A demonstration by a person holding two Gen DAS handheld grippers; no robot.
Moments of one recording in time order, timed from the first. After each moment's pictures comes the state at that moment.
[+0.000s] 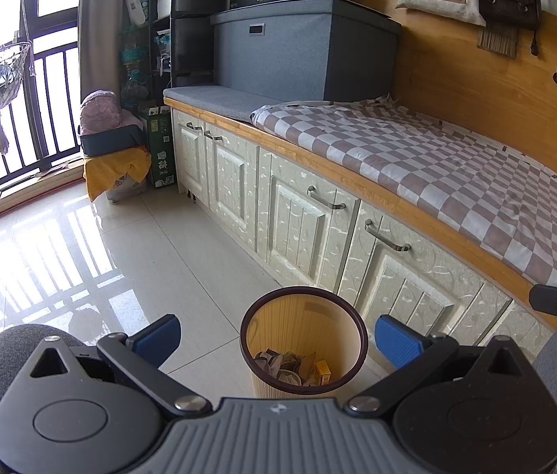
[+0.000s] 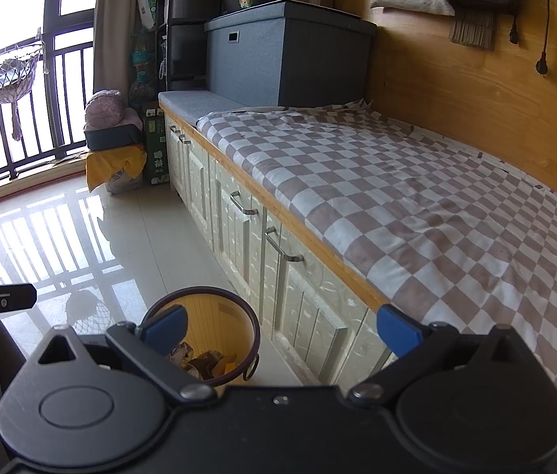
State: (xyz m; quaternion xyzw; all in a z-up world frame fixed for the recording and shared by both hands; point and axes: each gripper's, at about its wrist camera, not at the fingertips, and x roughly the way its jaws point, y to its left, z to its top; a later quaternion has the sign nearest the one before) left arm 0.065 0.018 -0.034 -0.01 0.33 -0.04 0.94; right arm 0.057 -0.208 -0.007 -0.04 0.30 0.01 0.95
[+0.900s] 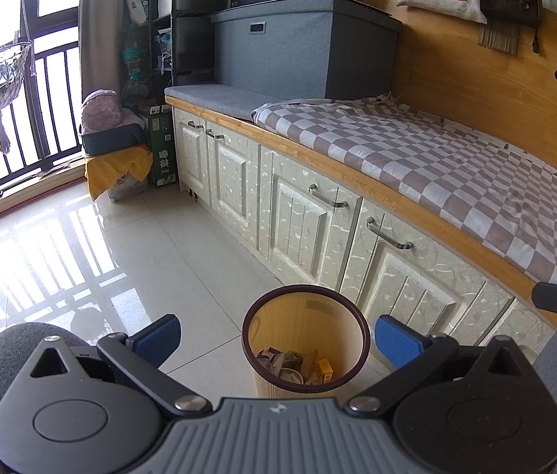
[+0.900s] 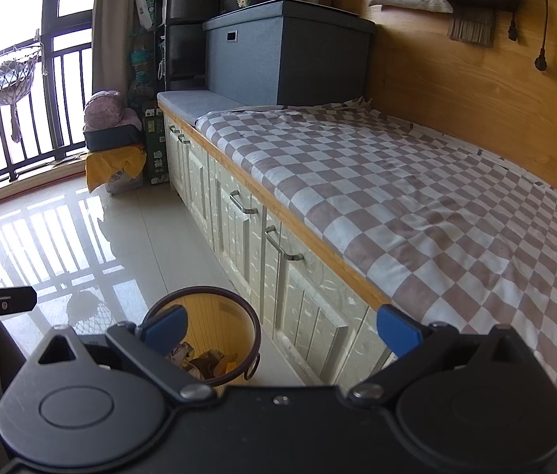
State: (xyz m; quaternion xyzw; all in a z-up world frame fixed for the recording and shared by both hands) left arm 0.066 0.017 -0.036 -0.01 0.33 -0.03 0.94; right arm 0.058 -0.208 -0.007 -0.03 0.30 0.01 0.95
